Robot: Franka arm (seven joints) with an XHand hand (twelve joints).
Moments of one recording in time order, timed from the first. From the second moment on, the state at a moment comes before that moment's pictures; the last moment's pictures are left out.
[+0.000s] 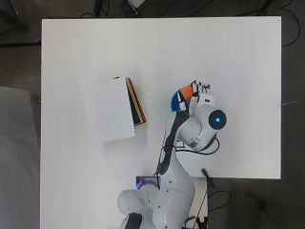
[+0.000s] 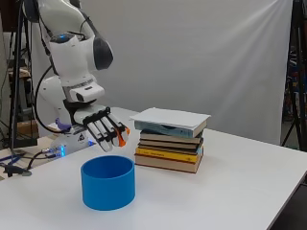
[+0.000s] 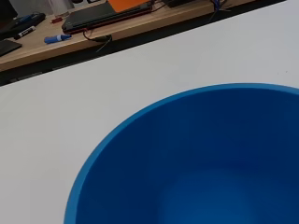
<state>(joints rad) -0.11 -0.27 -0.44 -2.48 0.15 2.26 -1.24</state>
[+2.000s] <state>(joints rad) -0.11 -0.40 -0.04 -1.98 -0.09 1.58 -0.90</state>
